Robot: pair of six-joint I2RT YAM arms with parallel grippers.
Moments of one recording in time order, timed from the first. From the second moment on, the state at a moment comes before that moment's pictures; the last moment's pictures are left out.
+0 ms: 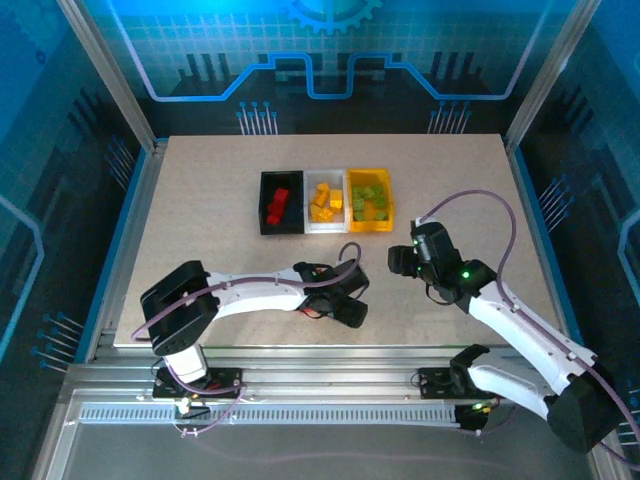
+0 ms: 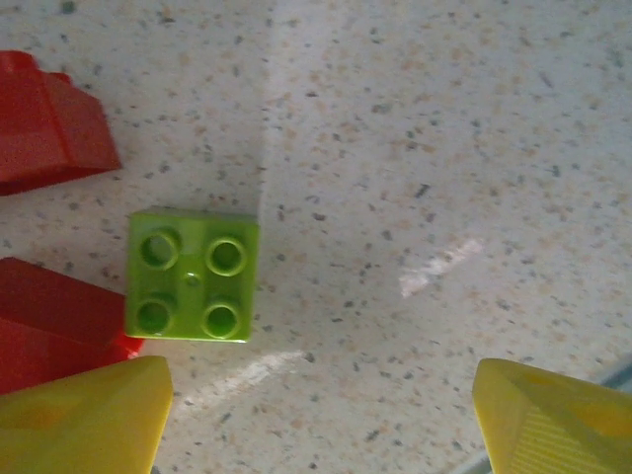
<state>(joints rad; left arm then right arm) -1.05 1.73 1.08 -0.55 -0.05 -0.63 0.52 0.99 0.72 -0.57 0.21 0.46</state>
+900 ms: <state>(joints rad) -1.06 1.86 1.14 -0.50 -0.25 -0.52 0.48 0.95 0.69 -0.56 0.18 0.46</state>
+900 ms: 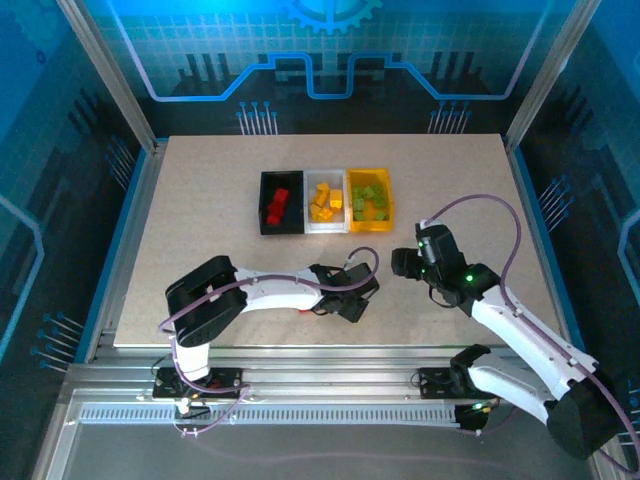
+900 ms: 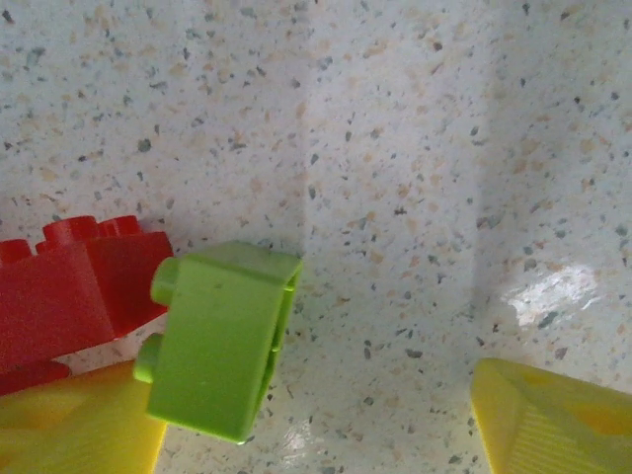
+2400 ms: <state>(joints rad) -1.00 1.92 1.27 -0.47 -0.31 -0.44 0.45 0.88 0.68 -0.57 0.16 0.47</state>
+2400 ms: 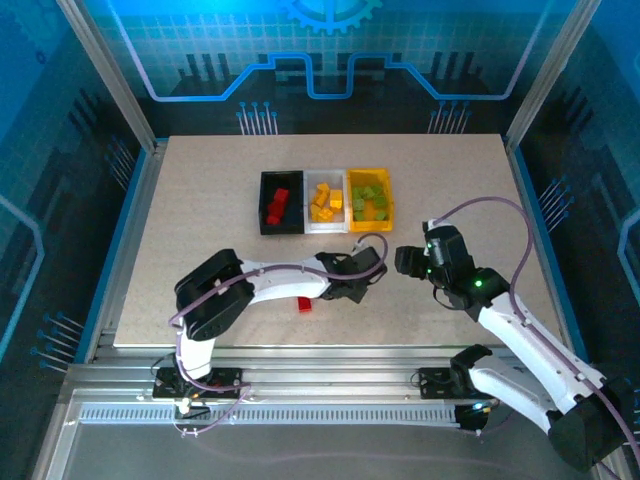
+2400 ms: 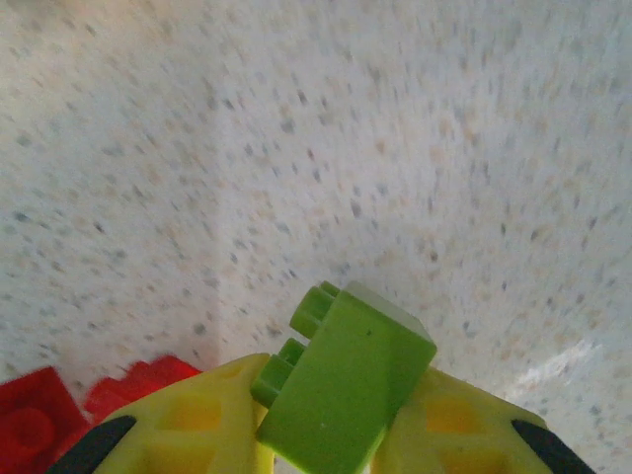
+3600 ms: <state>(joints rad) -0.72 2.28 2.06 -0.62 -0.20 -0.48 0.43 0.88 0.69 -0.62 0.15 0.49</state>
